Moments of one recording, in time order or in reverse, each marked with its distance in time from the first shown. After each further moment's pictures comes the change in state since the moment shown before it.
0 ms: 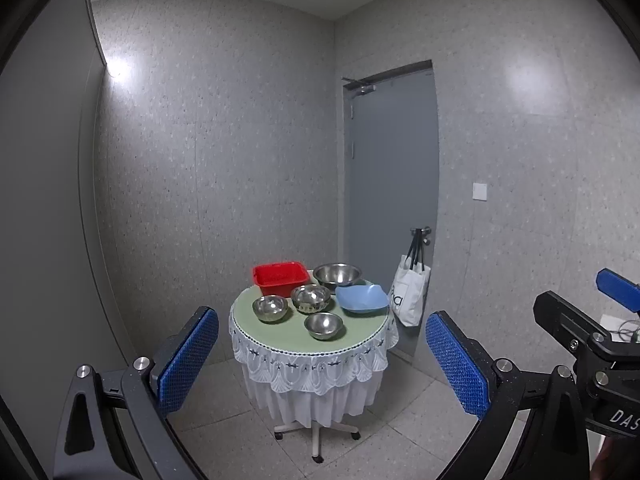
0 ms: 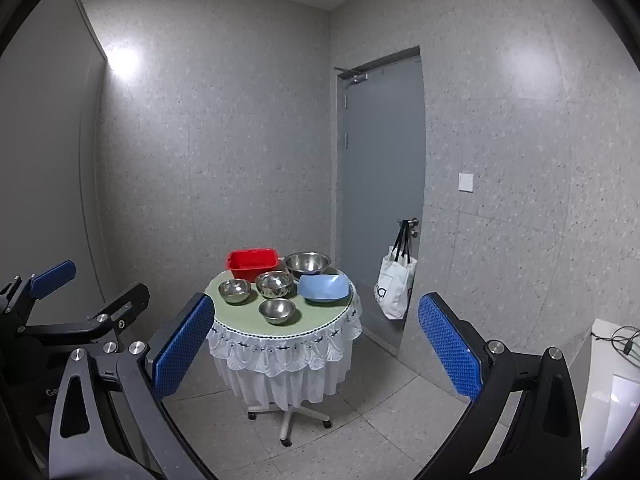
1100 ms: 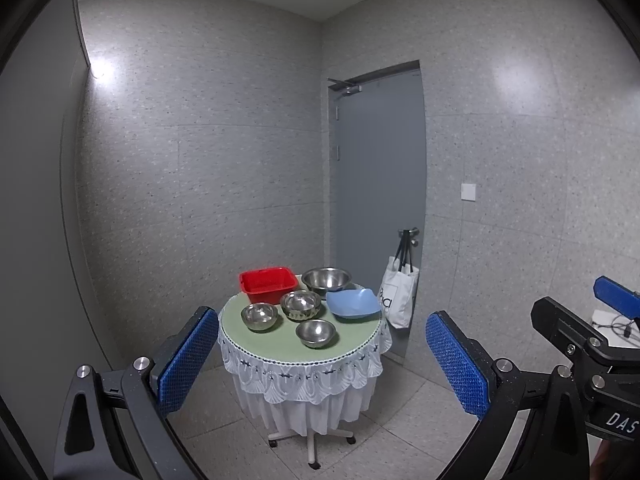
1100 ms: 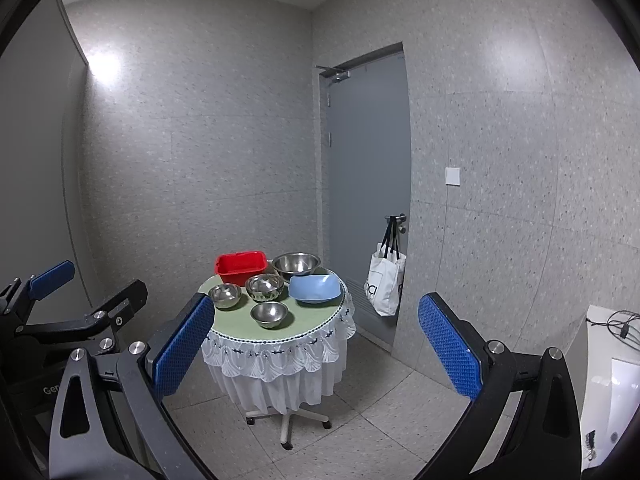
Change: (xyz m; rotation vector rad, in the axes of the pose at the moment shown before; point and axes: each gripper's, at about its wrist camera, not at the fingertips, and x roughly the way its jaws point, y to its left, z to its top) left arm 0.038 0.039 0.015 0.010 0.002 -0.057; right arm 0.005 -0.002 0.000 0.039 0.004 -0.043
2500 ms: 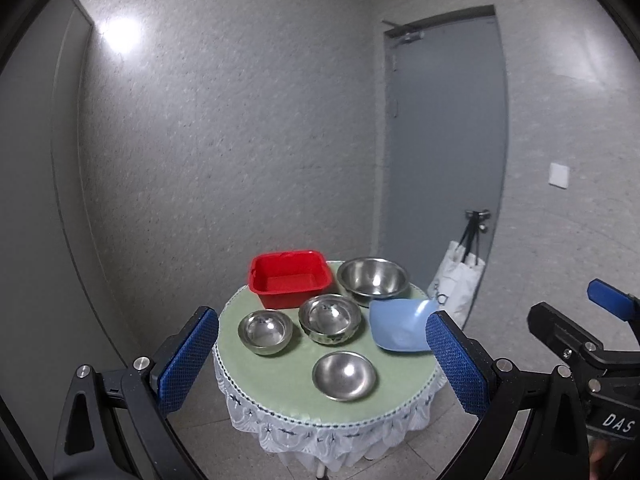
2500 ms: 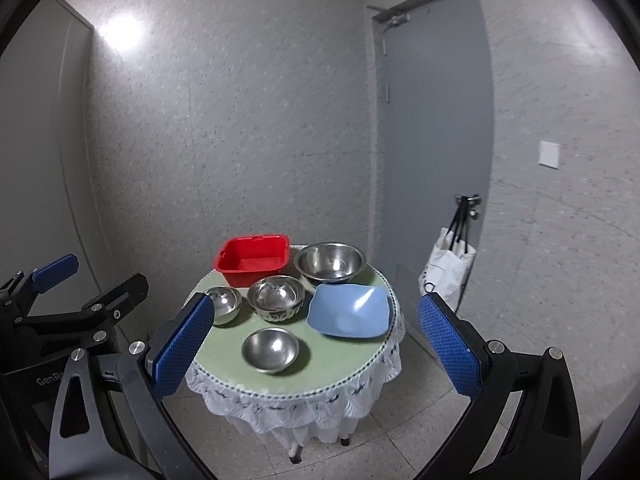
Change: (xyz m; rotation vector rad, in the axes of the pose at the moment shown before) left arm 0.424 -0.049 0.093 -0.078 0.159 0.213; right arm 0.374 -0.031 0.048 -0.063 0.159 0.234
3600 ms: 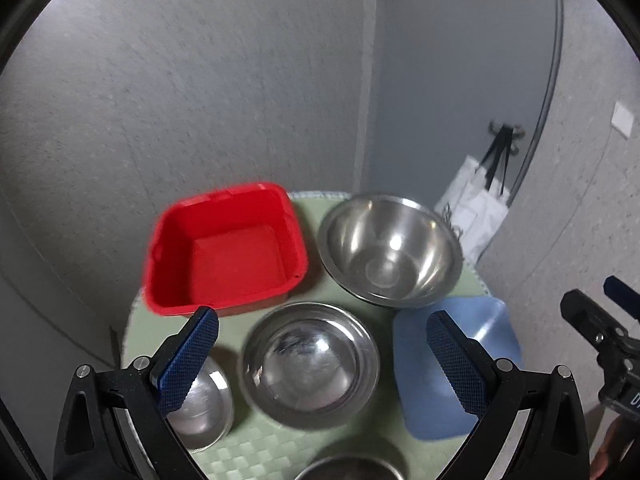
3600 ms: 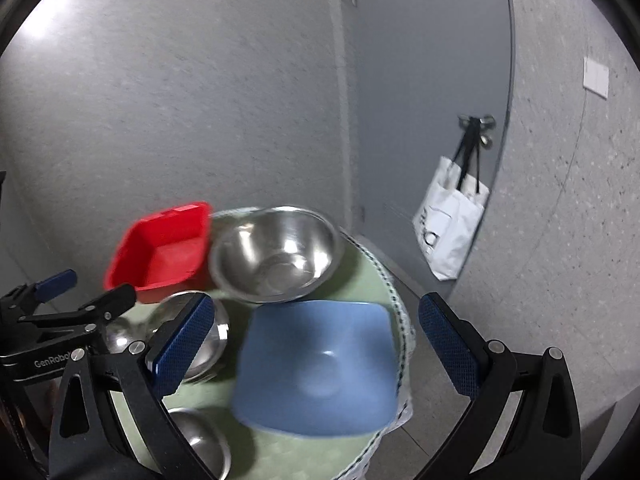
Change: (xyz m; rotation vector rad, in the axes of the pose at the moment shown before) left arm 0.512 -0.017 0.097 0.068 0.402 -0.126; right arm 0.342 -0.092 0.025 0.133 0.298 -0.108
